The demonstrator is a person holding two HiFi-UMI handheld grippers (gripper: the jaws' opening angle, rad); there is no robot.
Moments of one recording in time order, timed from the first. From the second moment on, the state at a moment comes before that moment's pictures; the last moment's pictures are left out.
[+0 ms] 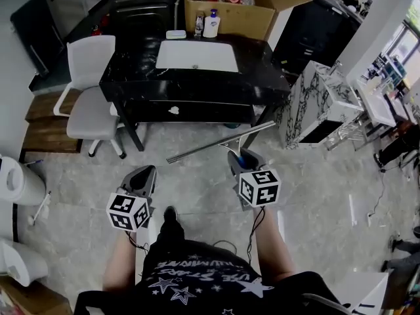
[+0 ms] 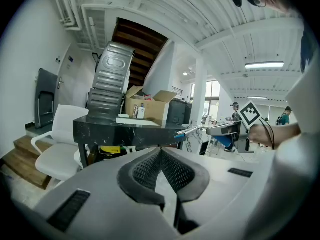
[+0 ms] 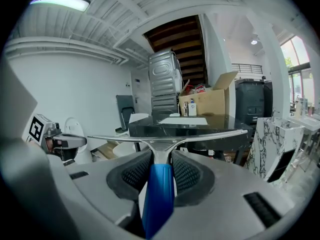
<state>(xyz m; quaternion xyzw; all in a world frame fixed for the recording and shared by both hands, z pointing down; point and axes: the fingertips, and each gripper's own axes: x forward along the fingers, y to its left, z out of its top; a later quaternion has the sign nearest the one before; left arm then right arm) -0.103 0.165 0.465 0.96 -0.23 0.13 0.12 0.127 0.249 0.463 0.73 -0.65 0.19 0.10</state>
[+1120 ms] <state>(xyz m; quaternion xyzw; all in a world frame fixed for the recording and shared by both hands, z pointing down) -0.096 -0.116 0.464 0.96 -0.20 0.12 0.13 0.126 -0.021 0.451 0.74 -0.64 0.19 0.11</state>
